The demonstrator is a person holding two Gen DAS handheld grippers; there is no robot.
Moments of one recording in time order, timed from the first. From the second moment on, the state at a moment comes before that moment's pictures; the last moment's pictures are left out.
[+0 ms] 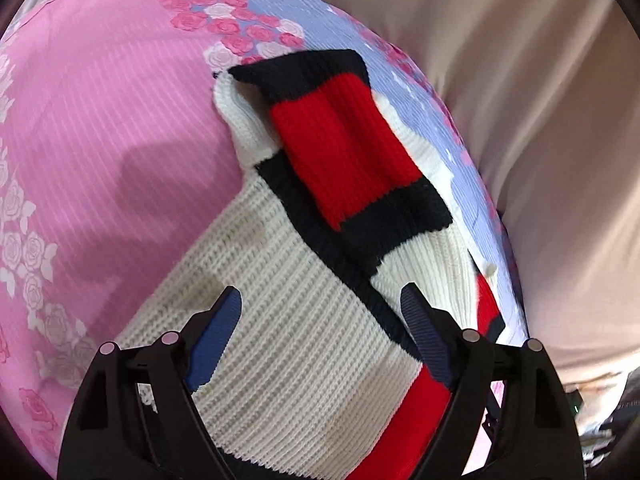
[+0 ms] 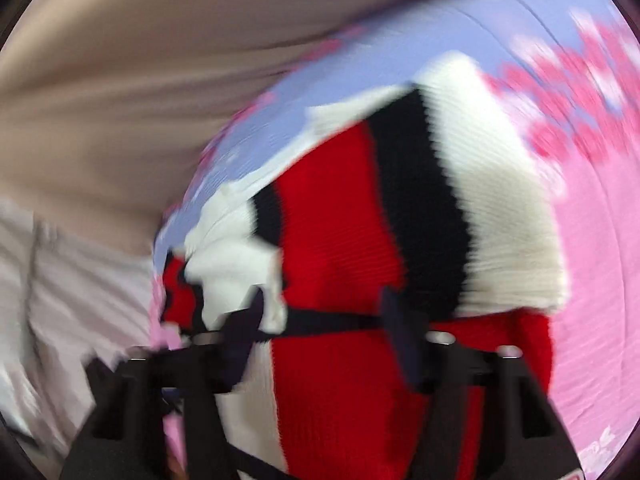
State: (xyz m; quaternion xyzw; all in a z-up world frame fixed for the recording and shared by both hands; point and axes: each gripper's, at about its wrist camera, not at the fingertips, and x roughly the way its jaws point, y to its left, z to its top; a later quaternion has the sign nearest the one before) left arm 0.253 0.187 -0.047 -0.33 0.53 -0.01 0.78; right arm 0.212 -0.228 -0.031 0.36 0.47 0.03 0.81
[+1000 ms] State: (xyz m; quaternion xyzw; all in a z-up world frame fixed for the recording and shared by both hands) left arm 0.318 0.206 -0.059 -0.48 0.50 0.05 0.72; right arm 0.232 -0.252 0.034 0.34 0.39 0.02 0.86
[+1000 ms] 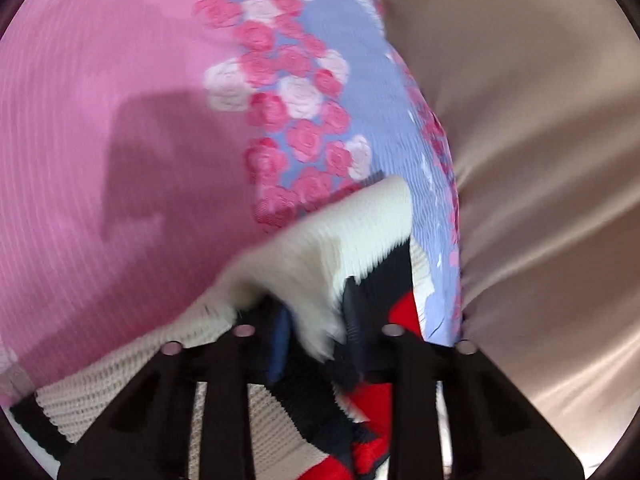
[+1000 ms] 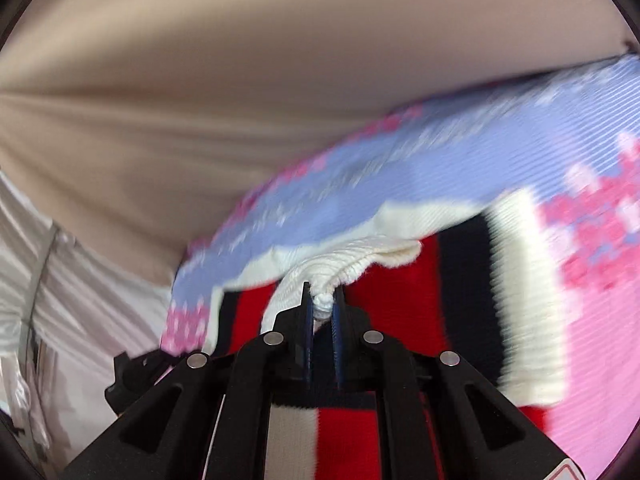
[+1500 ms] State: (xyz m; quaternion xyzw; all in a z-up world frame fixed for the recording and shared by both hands) left arm 0.319 0.182 -0.075 -0.43 0.52 0.07 0.73; right arm 0.231 -0.295 -0.064 0.36 0.48 -0.03 0.80
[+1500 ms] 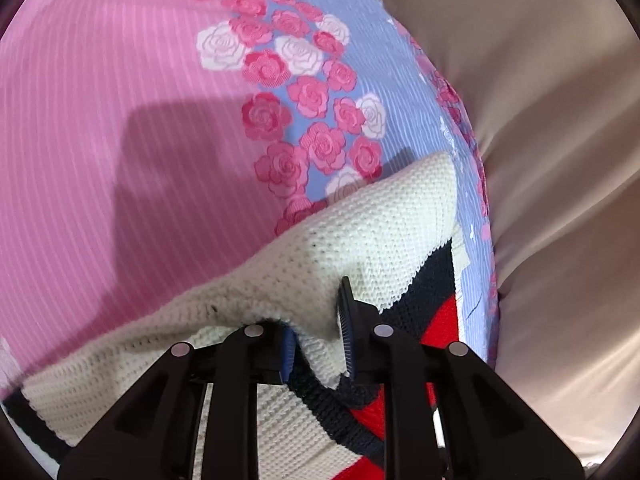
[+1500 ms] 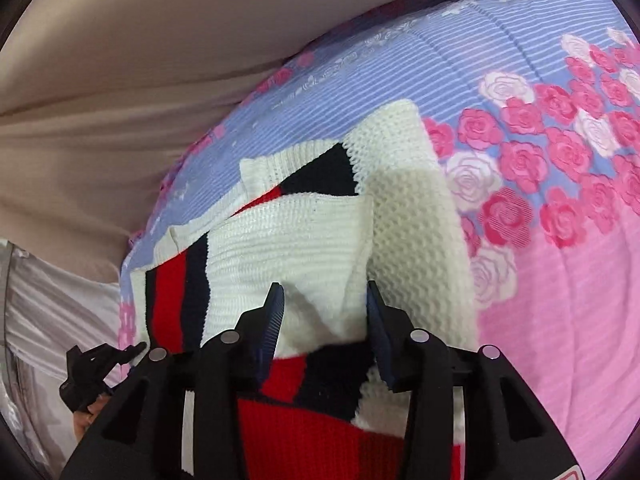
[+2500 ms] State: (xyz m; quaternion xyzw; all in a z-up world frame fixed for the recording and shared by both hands) left arm 0.238 0.198 -0.047 -0.26 0.56 -0.01 0.79; right arm 0.079 -0.251 -0.033 0.23 0.54 -0.08 0.81
